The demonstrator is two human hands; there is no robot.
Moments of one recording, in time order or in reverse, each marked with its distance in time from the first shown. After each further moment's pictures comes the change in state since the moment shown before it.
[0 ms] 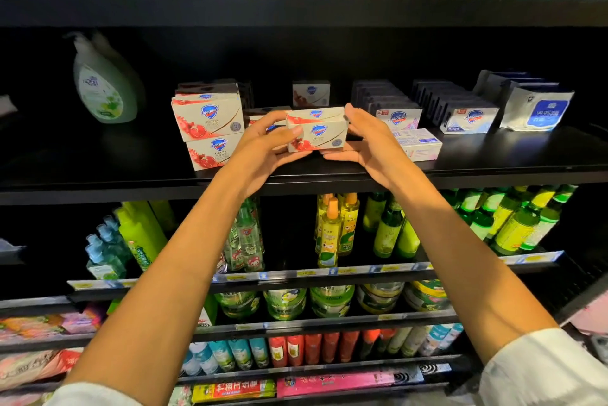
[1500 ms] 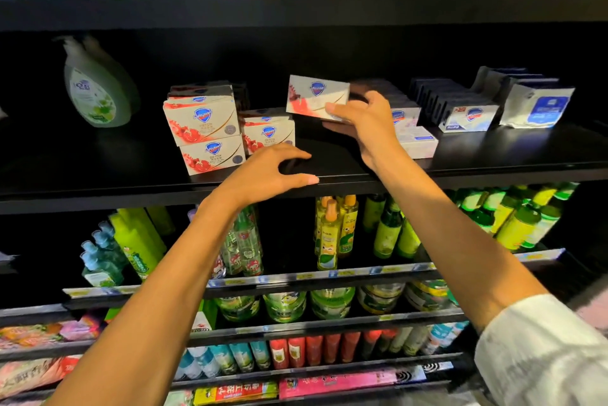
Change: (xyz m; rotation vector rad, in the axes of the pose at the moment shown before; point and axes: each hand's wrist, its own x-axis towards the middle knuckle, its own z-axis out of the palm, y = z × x) left_hand -0.001 -0.013 -0.012 1.224 -0.174 0.112; right_hand 0.040 -0.005 0.006 0.032 0.268 -0.166
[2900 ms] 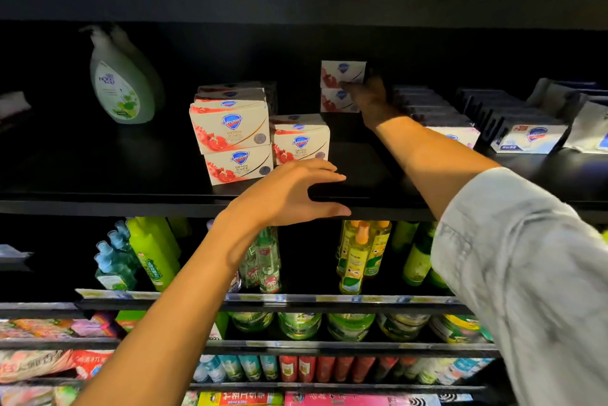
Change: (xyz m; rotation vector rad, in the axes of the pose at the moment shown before) left_hand 0.004 -0.023 -0.004 0.150 -0.059 0.131; right_hand 0.202 0.066 0.047 -0.478 0.196 0.061
